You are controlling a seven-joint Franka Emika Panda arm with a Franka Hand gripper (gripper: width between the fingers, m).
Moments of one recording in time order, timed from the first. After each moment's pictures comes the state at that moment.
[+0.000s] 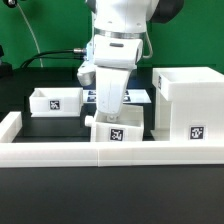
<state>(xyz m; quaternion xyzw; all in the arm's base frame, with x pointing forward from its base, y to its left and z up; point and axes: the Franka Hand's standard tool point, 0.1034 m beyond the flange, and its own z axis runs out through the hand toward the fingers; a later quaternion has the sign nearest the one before) 0.517 -0.025 0.018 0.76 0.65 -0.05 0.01</state>
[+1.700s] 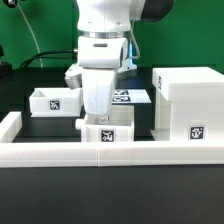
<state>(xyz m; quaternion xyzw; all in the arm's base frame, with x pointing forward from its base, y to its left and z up) 0.524 -0.039 0.017 0.75 0.66 -0.02 -0.01</state>
